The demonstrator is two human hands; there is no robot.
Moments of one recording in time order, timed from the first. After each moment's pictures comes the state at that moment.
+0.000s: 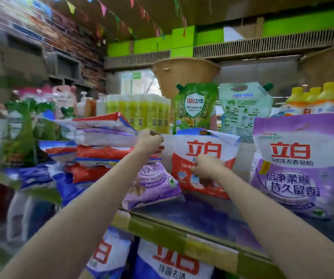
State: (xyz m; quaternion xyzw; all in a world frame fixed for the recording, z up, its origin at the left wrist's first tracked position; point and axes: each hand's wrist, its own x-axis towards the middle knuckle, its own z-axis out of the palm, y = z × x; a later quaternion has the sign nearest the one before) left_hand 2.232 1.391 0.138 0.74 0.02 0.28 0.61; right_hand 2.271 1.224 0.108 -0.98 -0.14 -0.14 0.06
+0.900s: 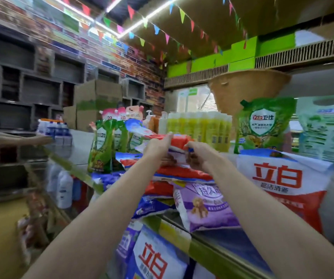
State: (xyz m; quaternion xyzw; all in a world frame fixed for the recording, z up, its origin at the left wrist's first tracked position) left_hand 2.129 1.468 0.170 0.65 0.20 0.31 0.66; right_hand 2.240 1.396 0.166 -0.64 -0.25 0.22 0.69
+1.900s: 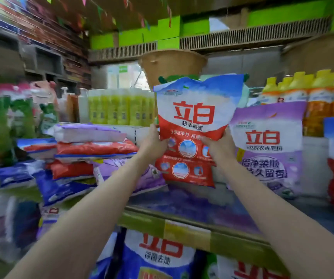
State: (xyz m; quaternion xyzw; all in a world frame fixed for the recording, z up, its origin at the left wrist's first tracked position) left_hand 2.245 1.337 0.119 0.82 -0.04 0.32 0.47; right_hand 2.247 1.156 0.115 -0.68 -0.14 -0.32 0.65
